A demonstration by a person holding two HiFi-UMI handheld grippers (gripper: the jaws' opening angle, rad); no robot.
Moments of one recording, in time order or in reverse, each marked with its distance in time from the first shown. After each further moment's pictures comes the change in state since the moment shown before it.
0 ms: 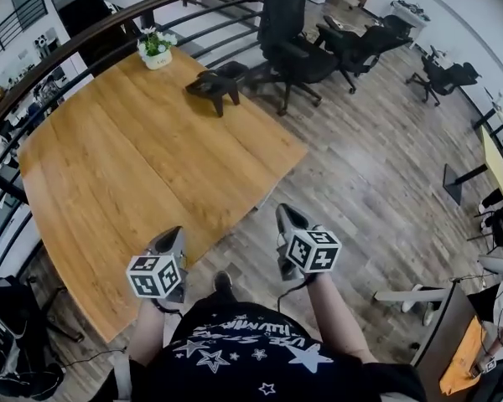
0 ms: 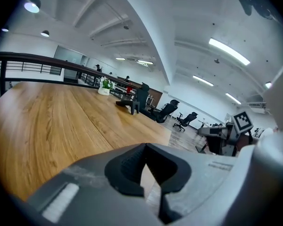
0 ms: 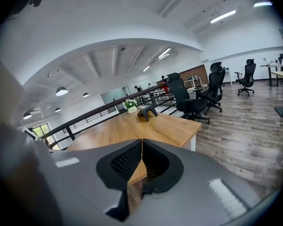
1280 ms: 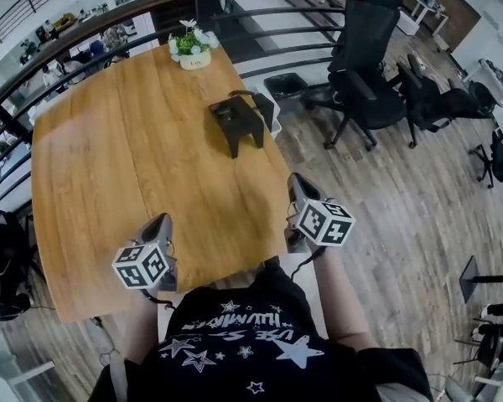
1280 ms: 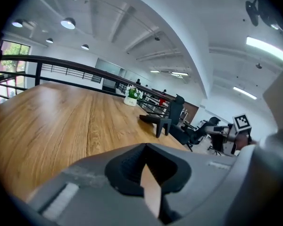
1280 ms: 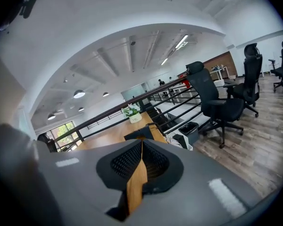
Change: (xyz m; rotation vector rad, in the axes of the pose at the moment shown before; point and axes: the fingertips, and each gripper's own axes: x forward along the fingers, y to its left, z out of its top) left arm 0.141 0.042 0.110 -0.244 -0.168 0.411; right arm 0.262 -0.102 0.190 -0.055 0.077 0.305
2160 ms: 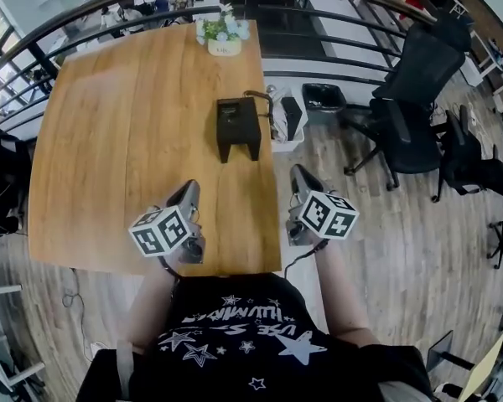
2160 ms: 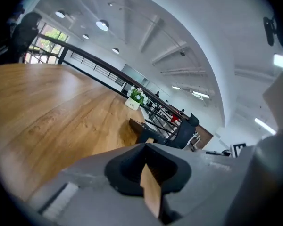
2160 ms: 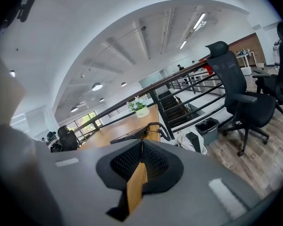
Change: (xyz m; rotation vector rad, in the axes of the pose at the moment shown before) left arm 0.124 -0.112 0.025 -0.327 -0.169 0.124; right arm 0.093 -0.076 0.049 -0.066 0.174 0.265
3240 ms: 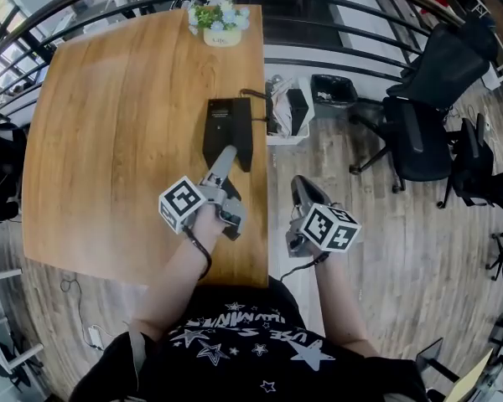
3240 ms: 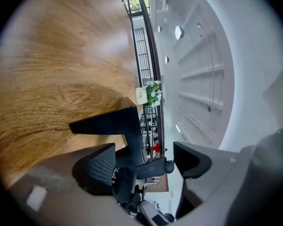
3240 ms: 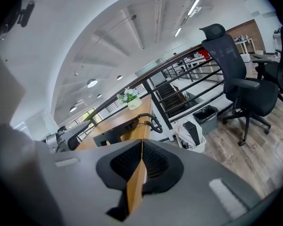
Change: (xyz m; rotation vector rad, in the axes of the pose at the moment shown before) left arm 0.150 -0.051 0.006 -0.837 -0.172 -0.240; right arm 0.041 -0.059 -0.014 0.080 0.114 0.011
